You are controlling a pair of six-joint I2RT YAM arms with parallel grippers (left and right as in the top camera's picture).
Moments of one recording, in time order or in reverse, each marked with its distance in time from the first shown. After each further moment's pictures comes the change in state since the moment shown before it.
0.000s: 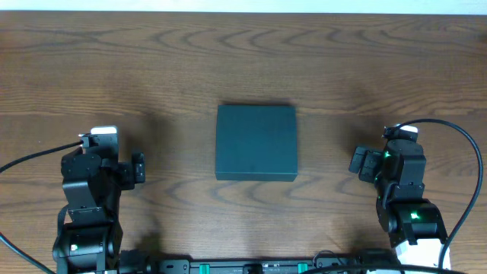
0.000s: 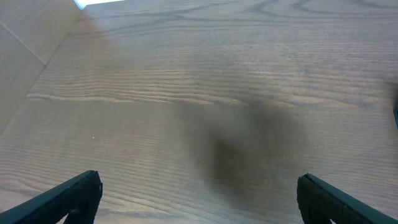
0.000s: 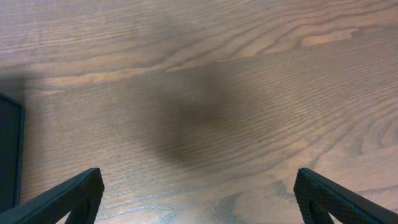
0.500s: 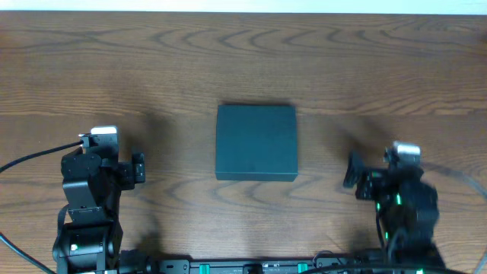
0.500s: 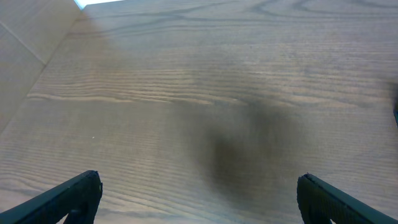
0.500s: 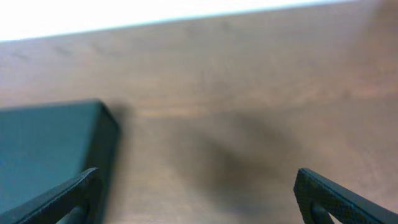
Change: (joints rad) left arm 0.000 0.001 0.000 -0.001 0.000 0.000; right arm 0.031 -0.464 -0.130 0.018 -0.204 -0.010
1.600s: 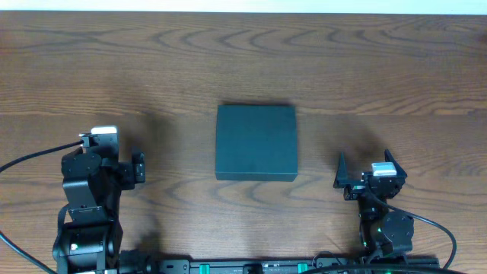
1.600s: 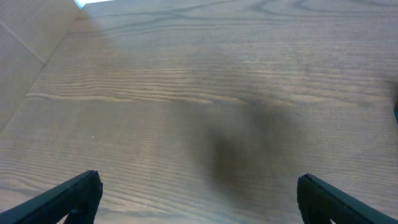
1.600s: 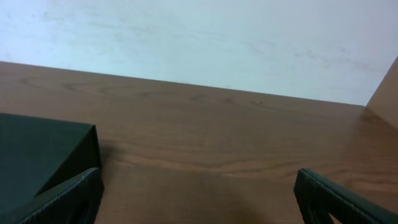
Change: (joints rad) left arm 0.000 0.003 0.000 0.000 0.000 0.000; right arm 0.052 -0.312 -0.458 0.490 0.038 -0.245
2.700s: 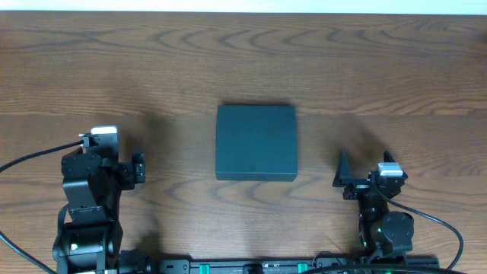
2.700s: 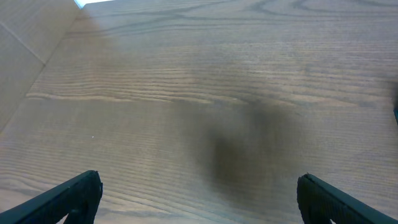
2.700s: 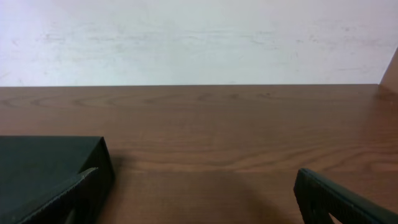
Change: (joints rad) left arm 0.000 0.000 0.000 0.000 0.000 0.000; right arm -0.001 0.000 0.000 0.001 0.005 0.134
